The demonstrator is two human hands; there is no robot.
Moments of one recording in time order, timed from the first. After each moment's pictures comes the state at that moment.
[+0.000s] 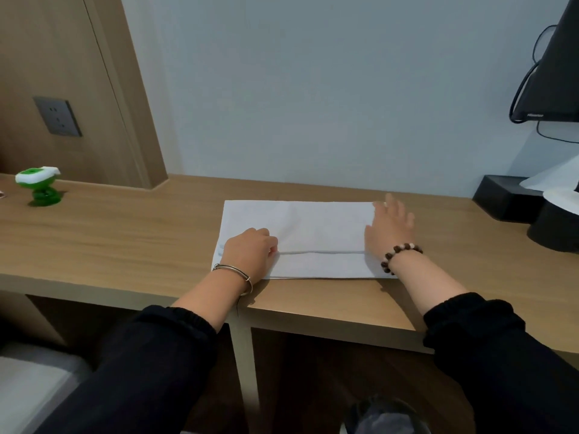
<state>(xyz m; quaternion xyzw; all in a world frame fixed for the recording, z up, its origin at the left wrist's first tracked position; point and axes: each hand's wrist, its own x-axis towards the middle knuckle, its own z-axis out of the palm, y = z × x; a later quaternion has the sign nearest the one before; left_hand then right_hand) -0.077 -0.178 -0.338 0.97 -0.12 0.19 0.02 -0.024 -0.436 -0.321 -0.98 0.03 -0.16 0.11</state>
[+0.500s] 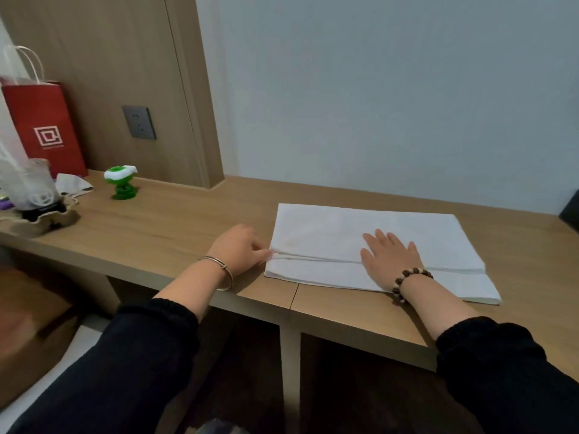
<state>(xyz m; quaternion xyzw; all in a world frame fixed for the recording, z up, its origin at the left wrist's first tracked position) -0.092 -0.068 -0.321 0.99 -0.03 0.08 0.11 -0.021 -0.365 -0.359 -0.99 -0.13 -0.01 0.04</state>
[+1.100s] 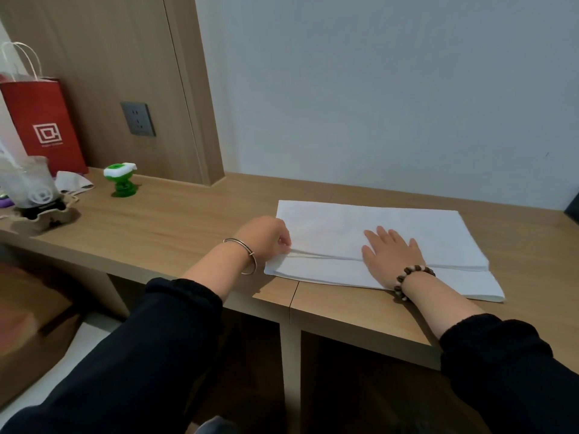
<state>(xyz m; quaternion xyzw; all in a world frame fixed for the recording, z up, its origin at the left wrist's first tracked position) -0.070 -0.104 -0.306 0.99 -0.10 0.05 0.07 -0.018 -0.367 -0.363 -0.99 -0.13 -0.01 0.04</state>
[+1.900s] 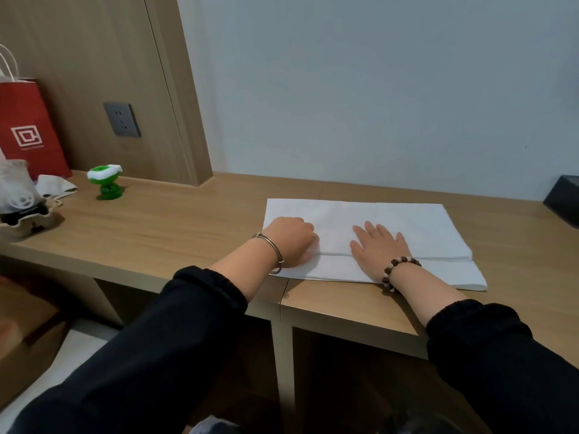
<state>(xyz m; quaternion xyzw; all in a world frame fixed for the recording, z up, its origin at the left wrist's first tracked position) -0.066 -0.166 -0.300 0.95 -0.24 0.05 -0.20 -0.022 -0.367 -0.356 -0.99 -0.13 0.01 0.04</state>
